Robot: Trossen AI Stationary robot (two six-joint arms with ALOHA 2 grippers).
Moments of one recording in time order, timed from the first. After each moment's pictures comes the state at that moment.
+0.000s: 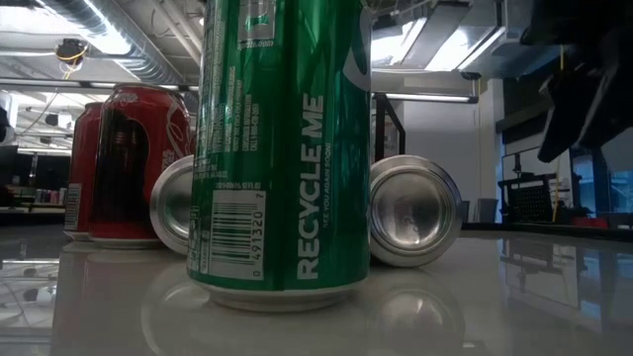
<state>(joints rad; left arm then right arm) 0.27 1.43 1.89 -1.39 -0.05 -0.01 0.61 1.31 0.82 -0.71 0.37 0.80</state>
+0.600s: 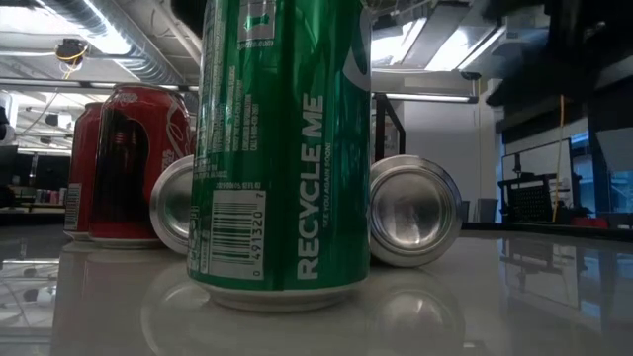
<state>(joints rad) 0.14 1.36 1.62 -1.33 -0.27 -0.25 0.61 1.31 0.82 -0.26 0.46 1.10</state>
